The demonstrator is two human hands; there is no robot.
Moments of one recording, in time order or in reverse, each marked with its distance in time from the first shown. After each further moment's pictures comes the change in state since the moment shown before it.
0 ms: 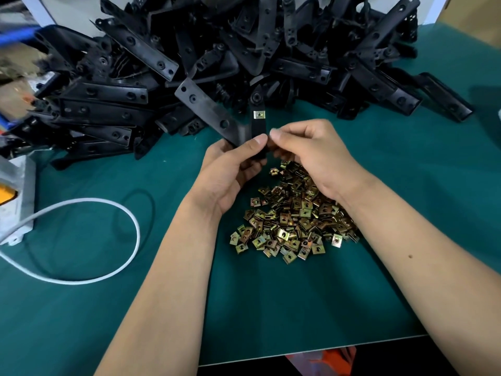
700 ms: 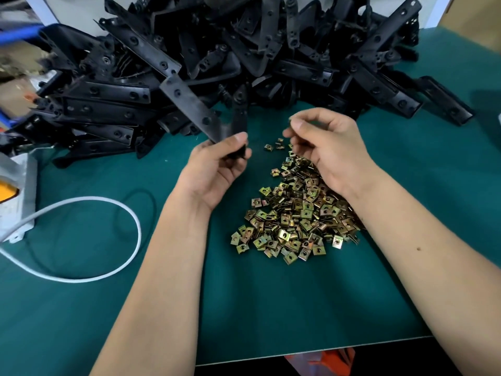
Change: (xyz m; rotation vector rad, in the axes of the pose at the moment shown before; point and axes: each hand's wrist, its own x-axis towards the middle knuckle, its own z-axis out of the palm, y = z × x) left_hand -0.001 0.012 -0.018 -0.182 0.007 -0.008; right_hand 0.007 0.004 -0.017 0.303 0.095 0.048
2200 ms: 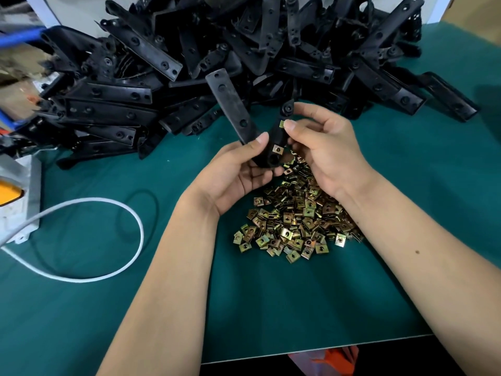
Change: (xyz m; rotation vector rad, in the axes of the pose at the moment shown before) left_hand -0.007 -0.005 0.016 0.227 -0.261 -0.142; right_hand -0.005 0.003 0.016 0.084 0.012 -0.060
